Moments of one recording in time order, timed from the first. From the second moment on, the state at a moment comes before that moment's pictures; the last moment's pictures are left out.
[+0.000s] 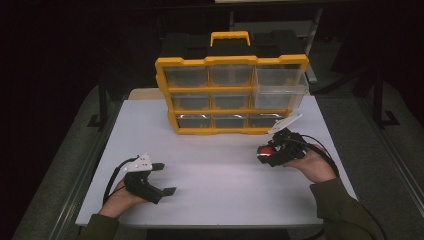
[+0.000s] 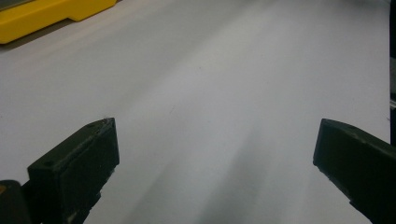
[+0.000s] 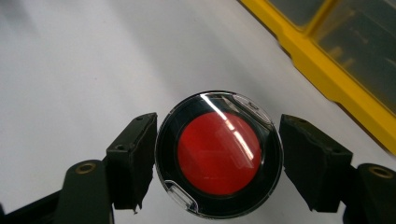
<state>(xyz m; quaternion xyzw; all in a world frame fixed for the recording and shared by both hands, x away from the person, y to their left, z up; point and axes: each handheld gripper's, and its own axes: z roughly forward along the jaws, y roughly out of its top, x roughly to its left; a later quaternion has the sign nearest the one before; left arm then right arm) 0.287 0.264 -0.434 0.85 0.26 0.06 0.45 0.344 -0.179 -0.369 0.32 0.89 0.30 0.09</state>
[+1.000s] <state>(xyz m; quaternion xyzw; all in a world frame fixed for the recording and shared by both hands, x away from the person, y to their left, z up) 0.287 0.263 -0.433 0.85 0.26 0.06 0.45 0.341 -0.243 -0.309 0.38 0.87 0.31 0.12</state>
